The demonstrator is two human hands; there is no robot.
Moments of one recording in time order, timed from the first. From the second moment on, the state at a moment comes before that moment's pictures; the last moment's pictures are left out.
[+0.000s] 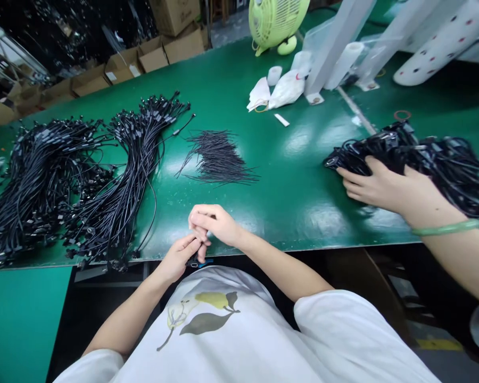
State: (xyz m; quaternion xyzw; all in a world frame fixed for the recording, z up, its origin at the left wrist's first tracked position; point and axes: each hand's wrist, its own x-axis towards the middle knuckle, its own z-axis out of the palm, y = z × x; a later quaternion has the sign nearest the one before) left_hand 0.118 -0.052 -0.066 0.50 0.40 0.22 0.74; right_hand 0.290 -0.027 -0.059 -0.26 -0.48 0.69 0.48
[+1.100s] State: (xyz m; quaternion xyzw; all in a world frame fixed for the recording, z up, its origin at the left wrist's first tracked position) left_hand 0.119 -0.027 -0.068 0.35 0.42 0.32 0.77; right_hand 0.430 0.029 -0.095 -0.64 -0.73 0.07 0.25
